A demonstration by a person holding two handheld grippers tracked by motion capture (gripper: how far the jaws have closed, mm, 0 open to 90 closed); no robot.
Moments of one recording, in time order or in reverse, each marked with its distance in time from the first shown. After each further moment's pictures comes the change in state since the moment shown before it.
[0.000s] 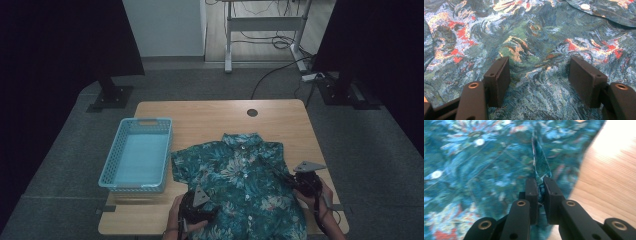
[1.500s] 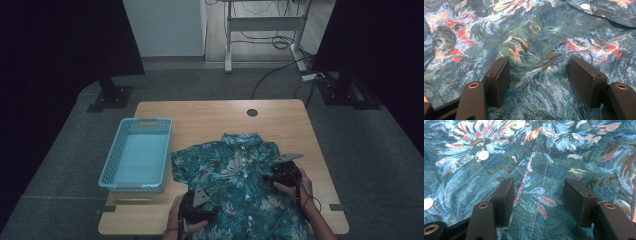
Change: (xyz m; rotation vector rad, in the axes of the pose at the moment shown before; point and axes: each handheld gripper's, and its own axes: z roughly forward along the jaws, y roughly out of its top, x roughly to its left) left arm 0.000 0.000 0.000 0.000 0.001 -0.001; right arm 0.004 0.024 0.060 0.053 0.102 0.011
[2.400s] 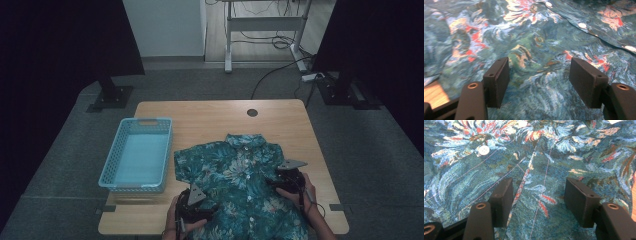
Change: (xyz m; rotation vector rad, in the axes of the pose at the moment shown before) left arm 0.002 0.007 -0.016 -0.062 -0.011 -0.096; right arm 0.004 -0.019 -0.009 -0.053 -0.047 -0.045
